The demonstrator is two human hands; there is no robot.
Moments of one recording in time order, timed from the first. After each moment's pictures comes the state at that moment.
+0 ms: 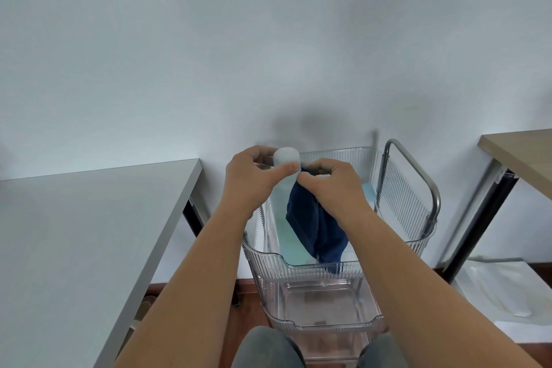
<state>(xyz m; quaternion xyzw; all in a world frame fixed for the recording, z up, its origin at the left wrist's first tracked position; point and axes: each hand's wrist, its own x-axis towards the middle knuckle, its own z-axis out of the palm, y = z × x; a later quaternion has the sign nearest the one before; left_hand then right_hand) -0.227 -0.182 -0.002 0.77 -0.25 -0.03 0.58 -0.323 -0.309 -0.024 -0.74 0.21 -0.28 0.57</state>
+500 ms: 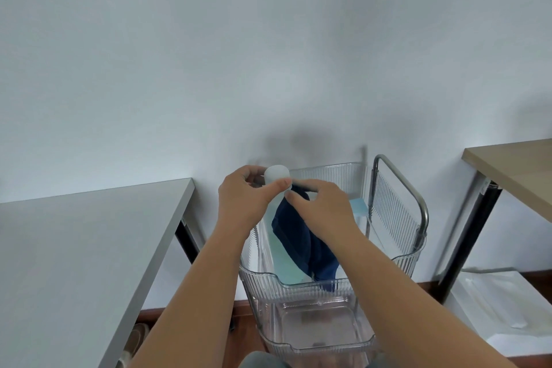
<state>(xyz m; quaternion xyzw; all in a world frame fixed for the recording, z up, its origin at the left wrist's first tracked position) -0.227 -0.188 -0.006 0.77 -0.22 0.00 0.60 -0.326 -0.304 -0.025 -0.80 0.20 -0.29 0.48</state>
